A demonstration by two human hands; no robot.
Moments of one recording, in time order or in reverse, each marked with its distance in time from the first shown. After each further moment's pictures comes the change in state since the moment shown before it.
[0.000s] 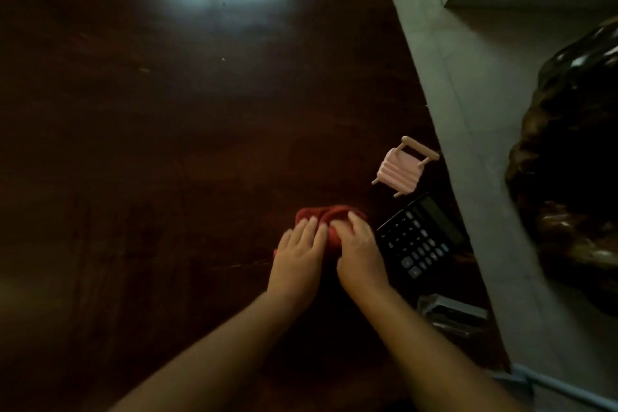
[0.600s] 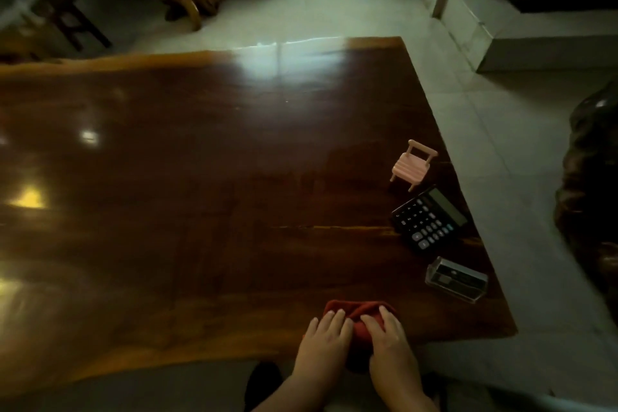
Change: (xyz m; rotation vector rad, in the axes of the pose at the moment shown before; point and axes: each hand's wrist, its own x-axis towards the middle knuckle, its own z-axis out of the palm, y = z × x) left_hand -0.213 0.091 0.026 0.007 -0.340 -0.128; right_hand -0.237 0.038 0.025 -0.038 -0.201 0.038
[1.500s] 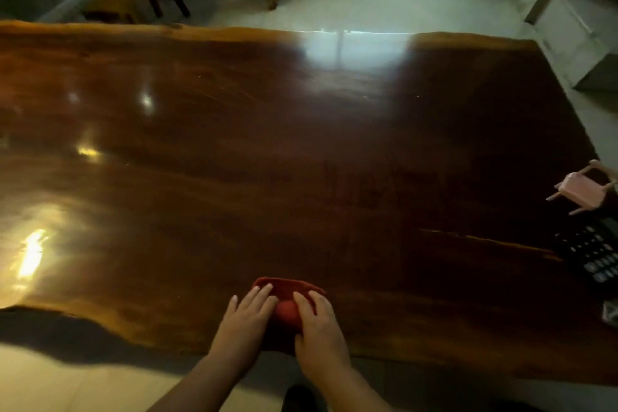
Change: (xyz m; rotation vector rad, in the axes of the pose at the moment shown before) left_hand -0.210 -0.387 -0.052 0.067 0.125 -0.331; right_hand -0.020 -0.358 0.202 0.020 -0.182 -0.307
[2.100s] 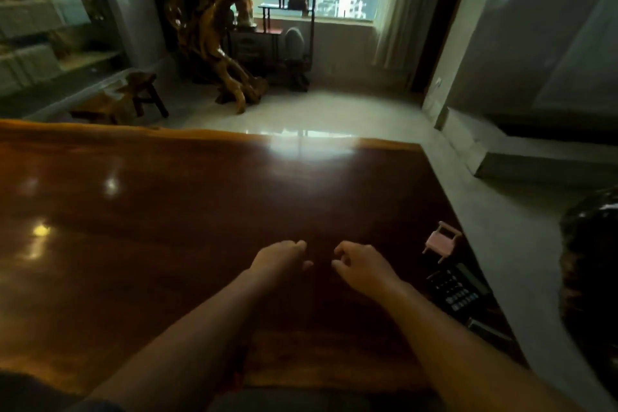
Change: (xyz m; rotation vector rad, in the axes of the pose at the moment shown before) left_hand 0.014 0.246 -0.243 0.010 0.262 0.192; right_hand -0.100 0.066 -0.334 -0.113 0.366 -0.131
